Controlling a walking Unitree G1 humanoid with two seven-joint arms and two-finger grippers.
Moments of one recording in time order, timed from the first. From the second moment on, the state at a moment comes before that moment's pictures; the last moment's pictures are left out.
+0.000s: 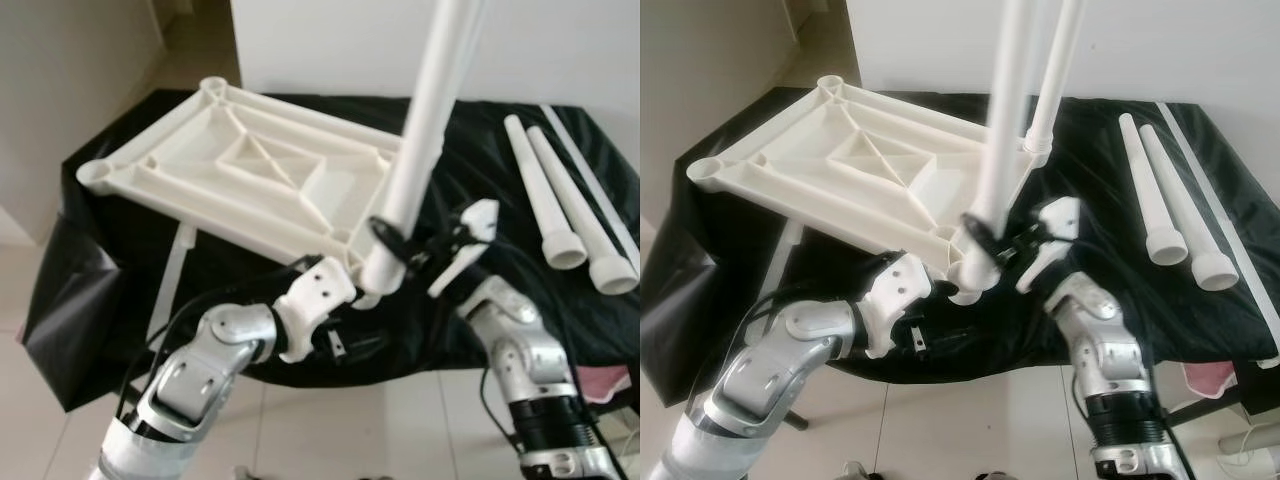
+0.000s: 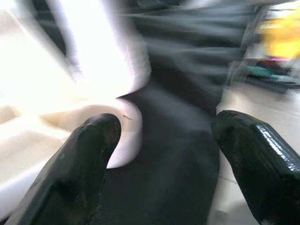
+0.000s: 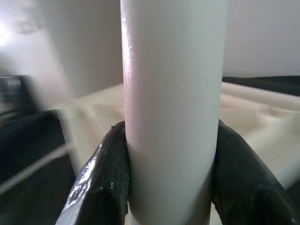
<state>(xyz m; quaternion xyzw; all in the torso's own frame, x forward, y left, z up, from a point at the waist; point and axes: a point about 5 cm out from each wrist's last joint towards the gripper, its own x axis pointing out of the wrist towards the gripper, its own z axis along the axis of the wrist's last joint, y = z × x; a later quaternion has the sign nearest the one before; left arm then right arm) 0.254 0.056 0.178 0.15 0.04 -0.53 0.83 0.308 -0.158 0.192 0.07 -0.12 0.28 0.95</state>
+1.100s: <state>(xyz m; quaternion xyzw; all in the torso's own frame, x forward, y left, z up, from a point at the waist) 0.263 0.048 0.179 0.14 0.02 -0.52 0.84 0.317 -0.232 0.189 0.10 0.19 0.05 0.98</state>
